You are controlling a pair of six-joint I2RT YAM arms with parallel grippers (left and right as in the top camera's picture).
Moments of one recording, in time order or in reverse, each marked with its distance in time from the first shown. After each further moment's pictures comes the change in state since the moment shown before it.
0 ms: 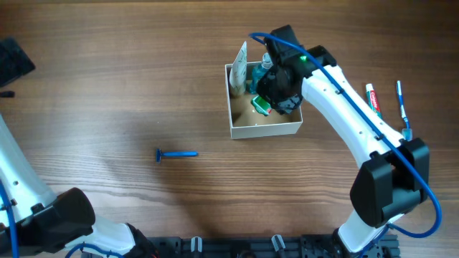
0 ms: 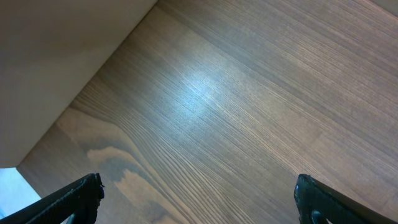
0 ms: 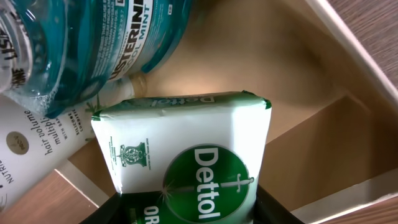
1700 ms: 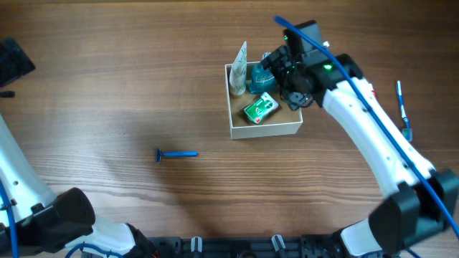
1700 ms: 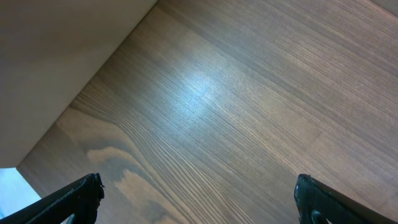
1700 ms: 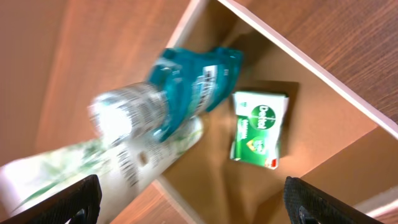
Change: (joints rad) left arm 0.000 0.000 0.000 0.000 0.000 0.000; right arm -0.048 -0.190 -0.088 0.195 0.040 0.118
